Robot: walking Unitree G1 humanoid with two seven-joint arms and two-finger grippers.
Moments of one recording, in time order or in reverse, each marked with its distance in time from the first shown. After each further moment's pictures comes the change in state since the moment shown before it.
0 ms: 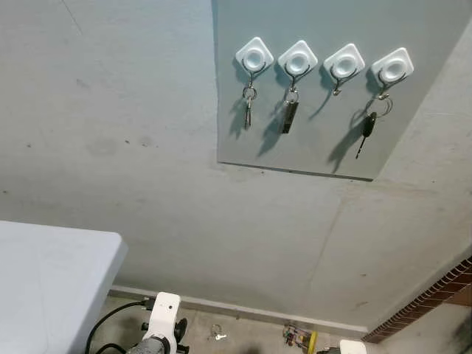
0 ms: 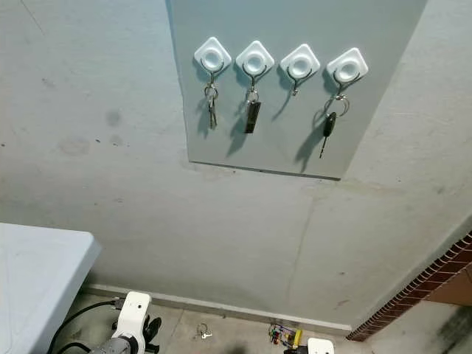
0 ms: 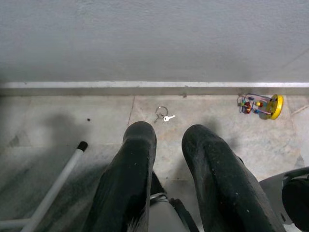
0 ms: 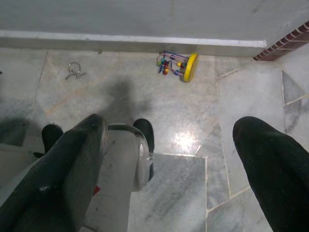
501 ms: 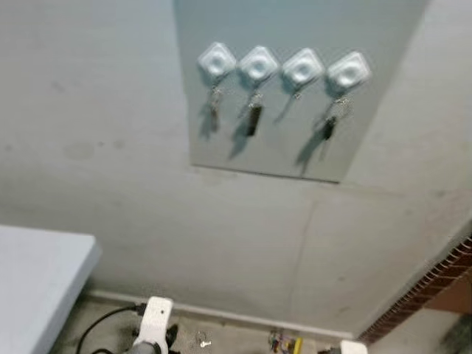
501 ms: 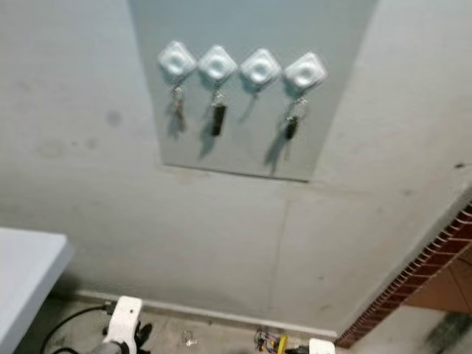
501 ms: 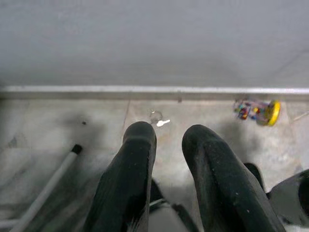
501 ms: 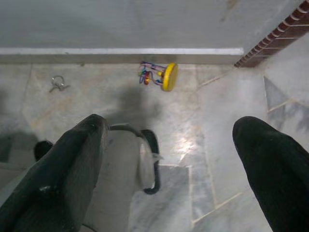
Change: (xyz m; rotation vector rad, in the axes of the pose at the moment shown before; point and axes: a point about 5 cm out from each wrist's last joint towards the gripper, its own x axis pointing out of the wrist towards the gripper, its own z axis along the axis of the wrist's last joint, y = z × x) left arm -0.002 0.008 -0.003 0.014 0.016 0.017; right arm -0.001 -0.002 -0.001 0.033 0.000 -0.015
